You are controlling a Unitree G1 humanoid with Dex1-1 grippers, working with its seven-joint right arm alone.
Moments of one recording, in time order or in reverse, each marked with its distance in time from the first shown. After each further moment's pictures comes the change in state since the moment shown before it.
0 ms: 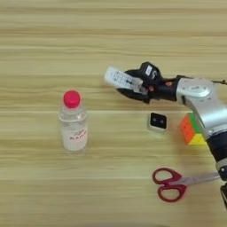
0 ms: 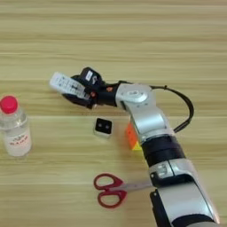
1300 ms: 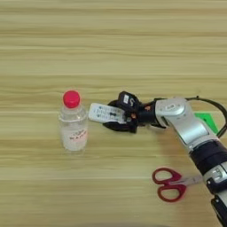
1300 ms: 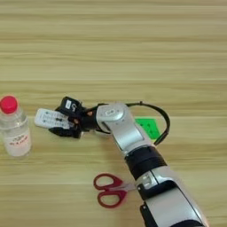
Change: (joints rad) arm 0.020 0.054 0.140 0.101 -0.068 0.009 0.047
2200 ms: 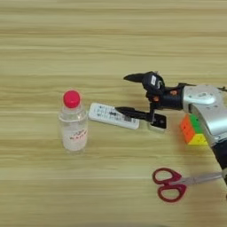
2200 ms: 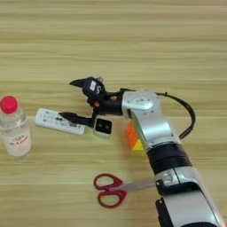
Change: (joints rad) arm 0.011 -0.114 -0.193 -0.097 0.156 -0.085 0.113
